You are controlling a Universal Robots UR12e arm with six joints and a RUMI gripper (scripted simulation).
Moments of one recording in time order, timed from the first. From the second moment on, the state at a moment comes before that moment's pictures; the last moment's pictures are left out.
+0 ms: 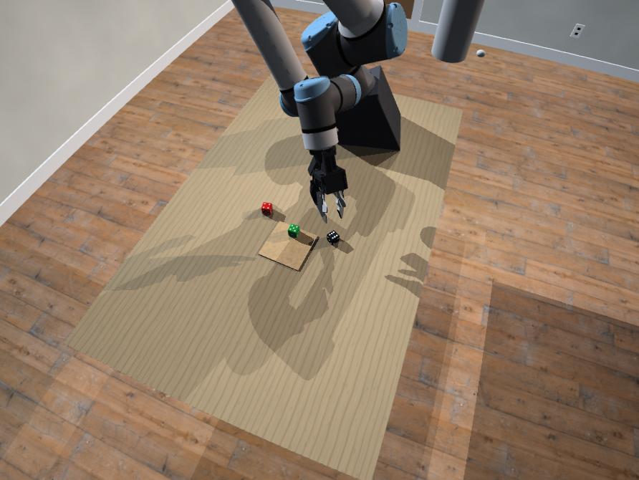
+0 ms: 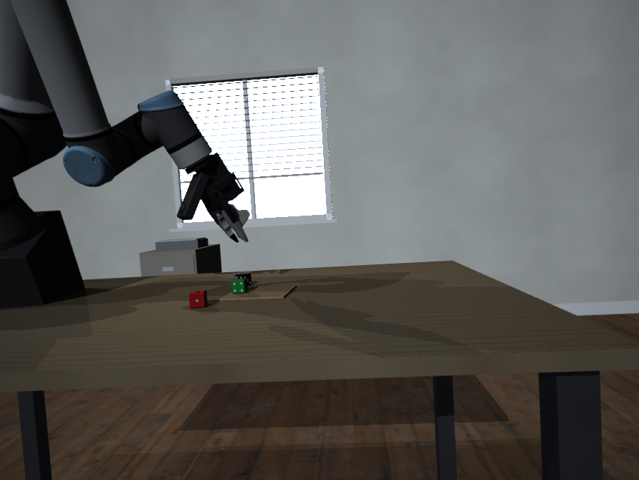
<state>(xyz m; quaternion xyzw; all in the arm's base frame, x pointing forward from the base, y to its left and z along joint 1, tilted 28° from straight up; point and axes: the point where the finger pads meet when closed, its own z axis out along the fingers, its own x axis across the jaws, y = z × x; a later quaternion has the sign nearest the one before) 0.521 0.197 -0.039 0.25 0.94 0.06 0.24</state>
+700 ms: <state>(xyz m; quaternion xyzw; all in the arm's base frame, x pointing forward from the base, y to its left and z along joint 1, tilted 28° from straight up) 0.531 0.215 -0.037 0.29 0.93 -0.14 0.18</state>
